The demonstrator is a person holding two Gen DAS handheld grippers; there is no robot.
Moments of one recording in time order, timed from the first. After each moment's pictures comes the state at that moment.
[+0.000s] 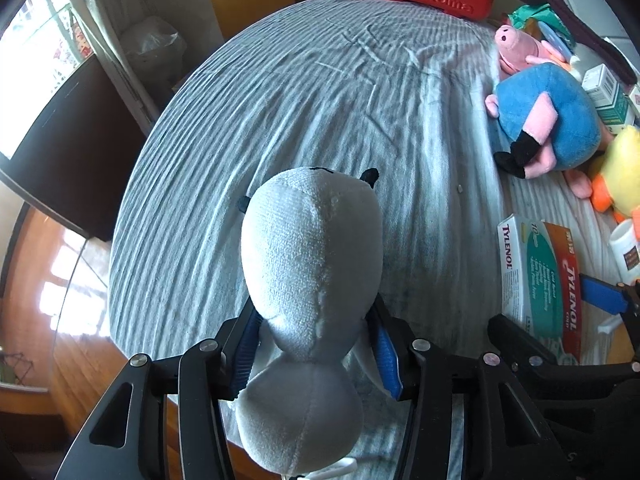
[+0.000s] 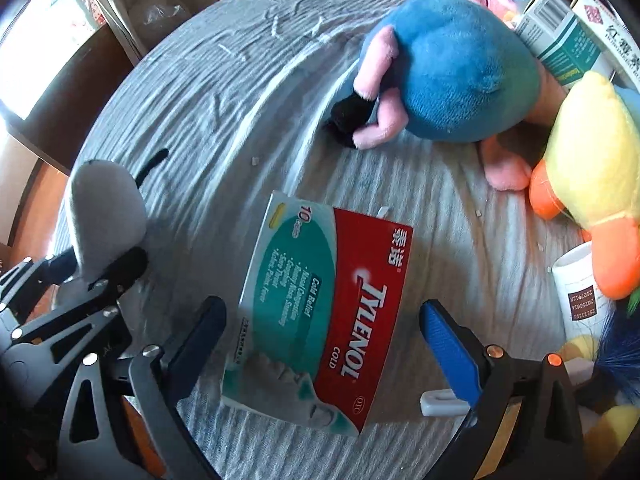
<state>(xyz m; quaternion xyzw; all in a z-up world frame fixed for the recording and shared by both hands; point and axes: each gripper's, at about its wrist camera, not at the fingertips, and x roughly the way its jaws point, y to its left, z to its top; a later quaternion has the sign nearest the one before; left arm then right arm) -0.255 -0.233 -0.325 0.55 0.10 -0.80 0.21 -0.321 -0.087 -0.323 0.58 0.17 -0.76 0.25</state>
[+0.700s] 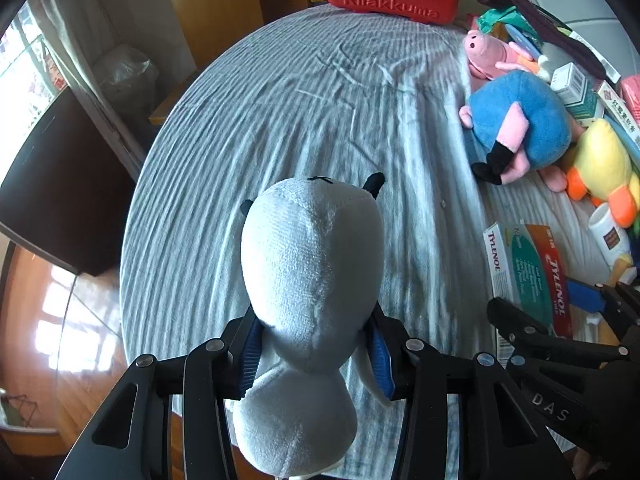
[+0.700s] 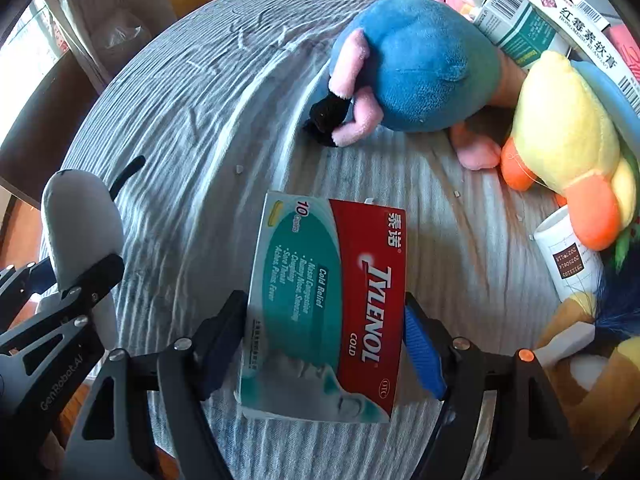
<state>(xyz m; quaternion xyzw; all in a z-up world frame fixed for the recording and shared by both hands) -0.254 -0.245 -0.302 0.54 0.07 -0.83 0.16 -0.309 -0.084 -0.312 0.58 0.13 -0.79 0.19</state>
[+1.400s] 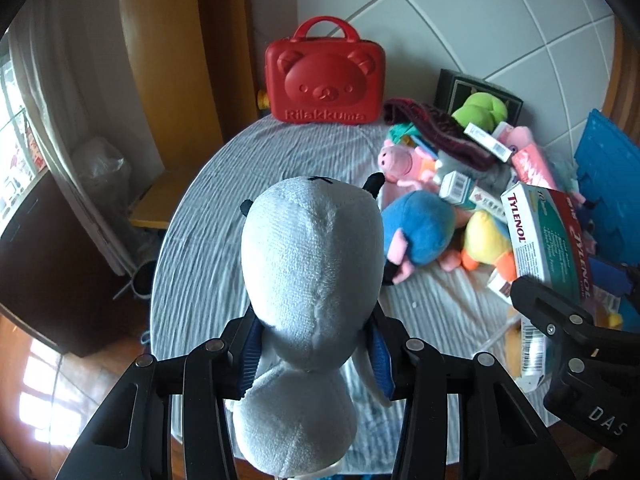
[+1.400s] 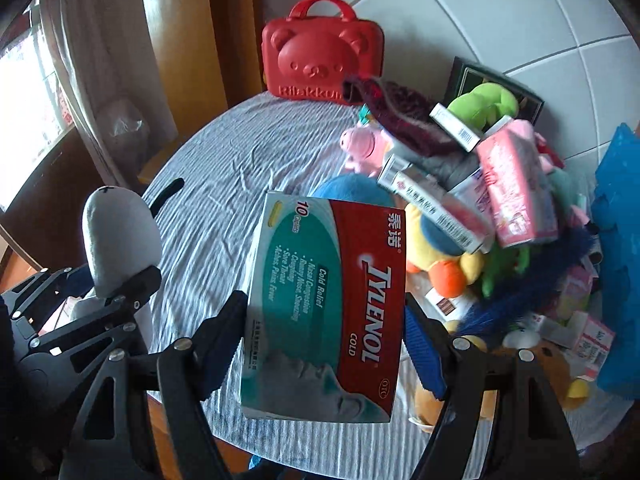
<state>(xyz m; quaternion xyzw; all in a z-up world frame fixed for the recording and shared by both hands) -0.242 -0.209 -0.158 0.41 0.03 -0.91 0.07 -0.262 -0.060 -0.152 0.43 0.08 -0.89 0.14</state>
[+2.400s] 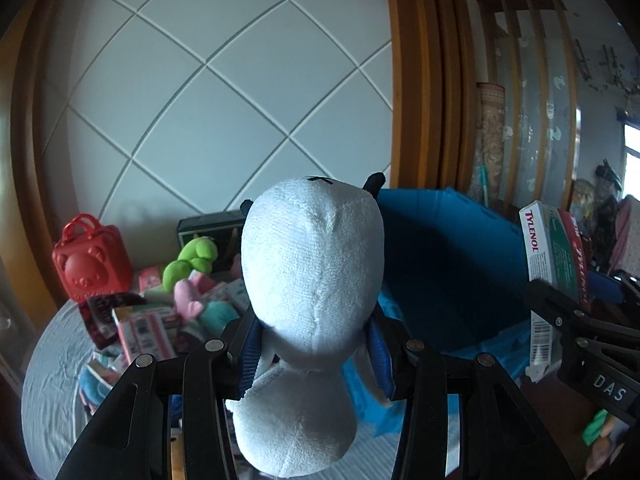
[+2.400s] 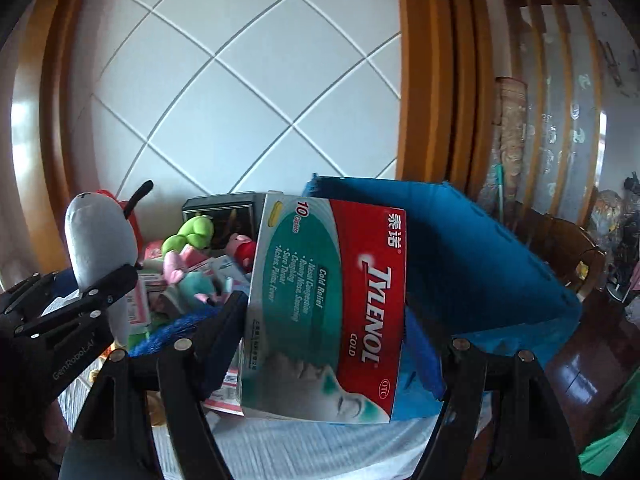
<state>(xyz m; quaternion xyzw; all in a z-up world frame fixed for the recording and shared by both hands) -0.216 0.316 0.030 0.21 -0.03 -0.96 -0.16 -0.144 0.468 0.029 0.22 -0.01 -0.97 -0.10</state>
